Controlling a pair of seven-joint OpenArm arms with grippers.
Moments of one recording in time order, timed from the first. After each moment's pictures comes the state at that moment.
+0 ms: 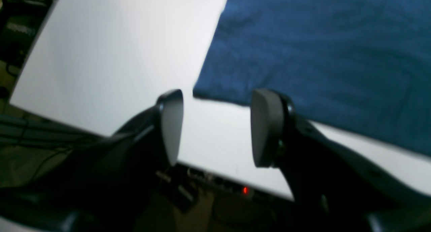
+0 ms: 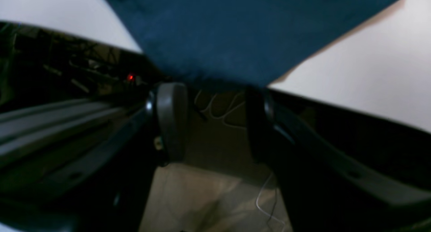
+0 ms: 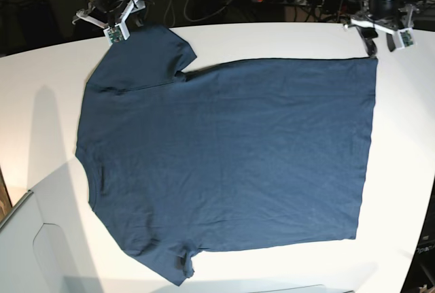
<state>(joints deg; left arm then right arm) 47.3 -7.9 -33.6 118.8 -23.3 -5.4 24.9 -47.7 13.6 -0.5 124.8 7.4 9.9 -44.9</state>
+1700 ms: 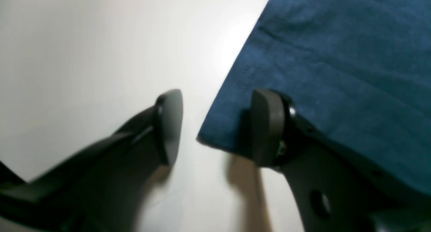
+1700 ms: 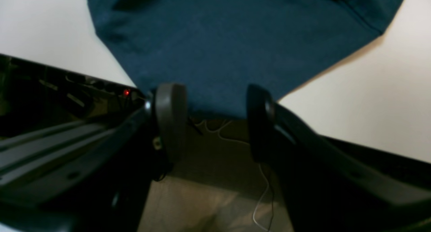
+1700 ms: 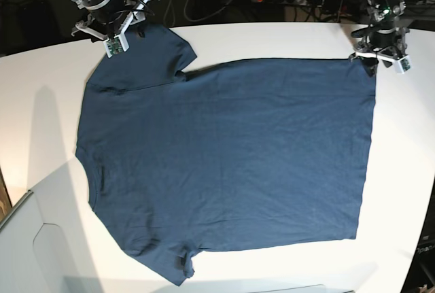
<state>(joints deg) 29.6 -11.7 -31.8 92.2 -24.2 -5.4 24.1 -44.3 13.6 -0.6 124.4 7.4 10.0 -45.2</state>
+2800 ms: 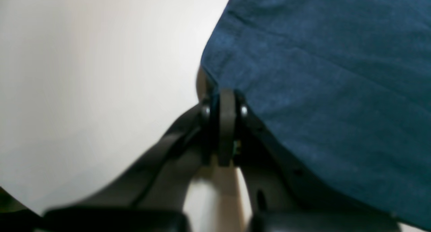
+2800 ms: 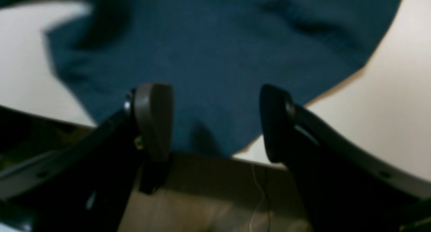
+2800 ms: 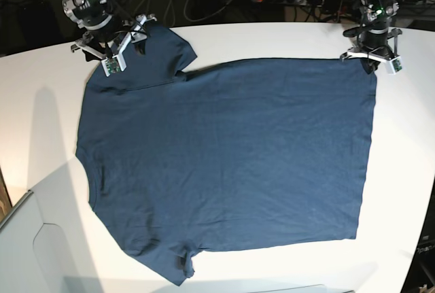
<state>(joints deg) 29.7 -11.0 -29.8 91.8 -24.2 -5.4 22.8 -34.9 13.6 -0.4 115.1 7.6 10.1 -45.2</state>
